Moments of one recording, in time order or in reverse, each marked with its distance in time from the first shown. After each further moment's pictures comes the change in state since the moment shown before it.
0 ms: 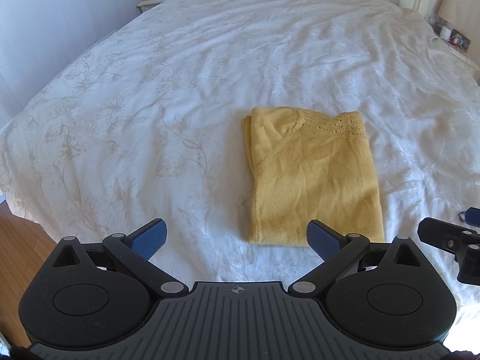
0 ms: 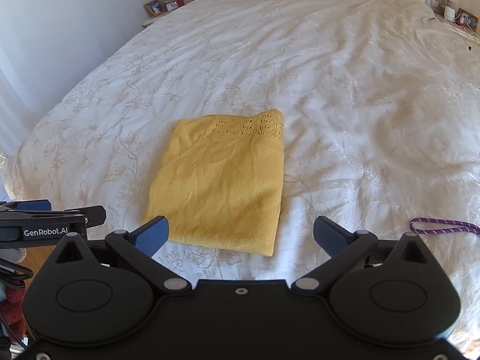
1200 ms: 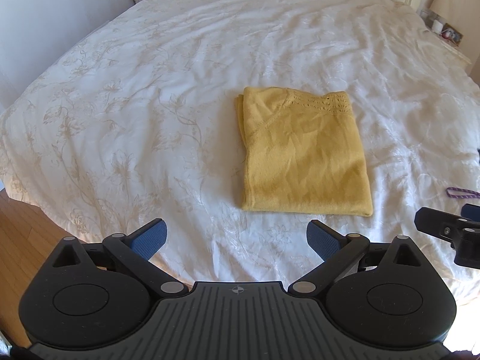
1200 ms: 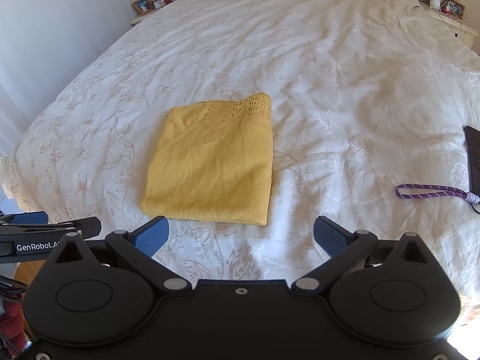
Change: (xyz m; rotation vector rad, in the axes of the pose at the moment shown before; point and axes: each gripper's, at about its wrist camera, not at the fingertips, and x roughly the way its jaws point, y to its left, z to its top) left arm -0.018 0.003 -0.027 0.006 0.037 -0.040; right arm -0.018 0.004 -0.028 0.048 0.019 -0.038
